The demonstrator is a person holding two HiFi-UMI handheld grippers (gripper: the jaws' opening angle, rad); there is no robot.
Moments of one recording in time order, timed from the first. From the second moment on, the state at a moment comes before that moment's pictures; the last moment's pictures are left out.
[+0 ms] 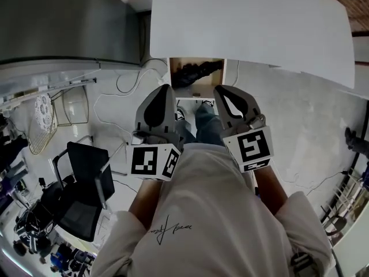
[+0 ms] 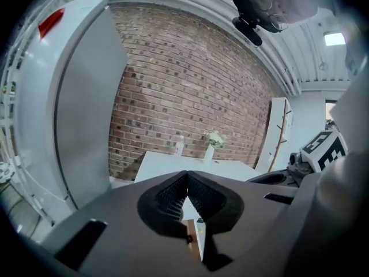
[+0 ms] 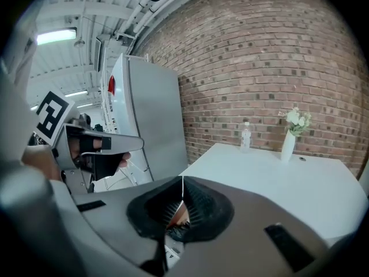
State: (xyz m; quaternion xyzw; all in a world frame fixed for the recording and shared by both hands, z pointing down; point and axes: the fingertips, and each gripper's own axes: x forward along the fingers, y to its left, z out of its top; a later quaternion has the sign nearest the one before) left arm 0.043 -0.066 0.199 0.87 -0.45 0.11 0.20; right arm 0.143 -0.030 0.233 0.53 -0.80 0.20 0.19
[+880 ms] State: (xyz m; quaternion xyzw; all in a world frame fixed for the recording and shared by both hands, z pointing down) left arm 0.005 -0.054 0.232 0.86 -0.45 0.13 0.22; right arm 0.091 -0.043 0.264 0.47 -0.83 0.19 0.22
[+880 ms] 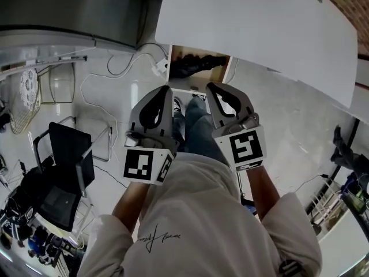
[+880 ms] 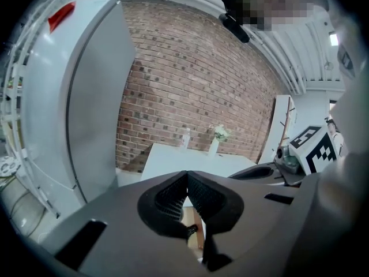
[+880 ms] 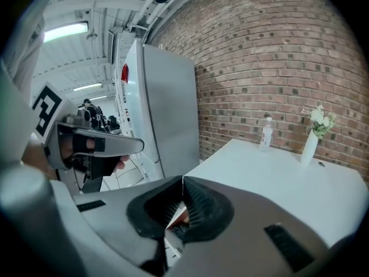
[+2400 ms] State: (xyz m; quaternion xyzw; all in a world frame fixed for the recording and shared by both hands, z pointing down) left arm -0.052 -0.016 0.332 0.85 -0.45 0.15 0.23; right arm 0.055 -0.019 0.392 0.44 -0.83 0.13 0.33
